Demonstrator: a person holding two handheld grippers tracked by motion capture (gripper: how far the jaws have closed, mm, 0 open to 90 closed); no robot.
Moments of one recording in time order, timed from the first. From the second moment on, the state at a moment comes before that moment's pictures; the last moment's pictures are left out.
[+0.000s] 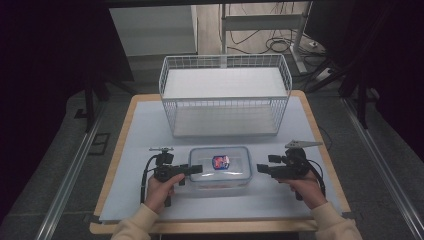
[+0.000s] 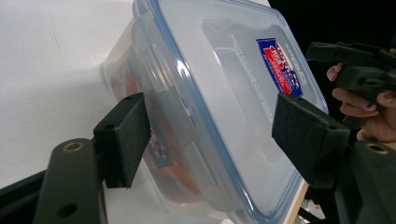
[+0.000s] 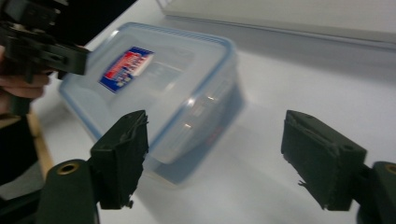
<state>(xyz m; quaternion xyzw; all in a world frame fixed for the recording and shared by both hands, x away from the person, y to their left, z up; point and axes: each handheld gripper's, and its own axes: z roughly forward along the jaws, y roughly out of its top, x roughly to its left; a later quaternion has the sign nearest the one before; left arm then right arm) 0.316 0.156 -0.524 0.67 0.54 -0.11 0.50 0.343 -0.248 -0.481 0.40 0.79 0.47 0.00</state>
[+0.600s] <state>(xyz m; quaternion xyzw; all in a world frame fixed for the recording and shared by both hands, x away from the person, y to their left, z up) 0.315 0.156 -0.525 0.67 0.54 -0.11 0.50 0.380 -0.206 -0.506 0.42 0.78 0.44 -0.14</state>
